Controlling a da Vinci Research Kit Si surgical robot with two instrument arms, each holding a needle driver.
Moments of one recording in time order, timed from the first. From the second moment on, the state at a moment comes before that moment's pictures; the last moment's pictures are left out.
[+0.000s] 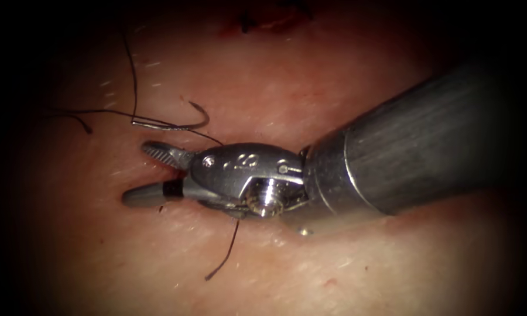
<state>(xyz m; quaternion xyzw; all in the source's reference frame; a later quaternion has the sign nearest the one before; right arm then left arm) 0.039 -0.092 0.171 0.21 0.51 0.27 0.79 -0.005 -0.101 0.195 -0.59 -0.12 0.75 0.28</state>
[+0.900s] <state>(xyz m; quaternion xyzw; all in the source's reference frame) 0.035 -0.087 0.170 0.10 0.56 0.29 0.77 -0.012 -0.118 0.202 -0.64 -0.13 0.65 0.40</state>
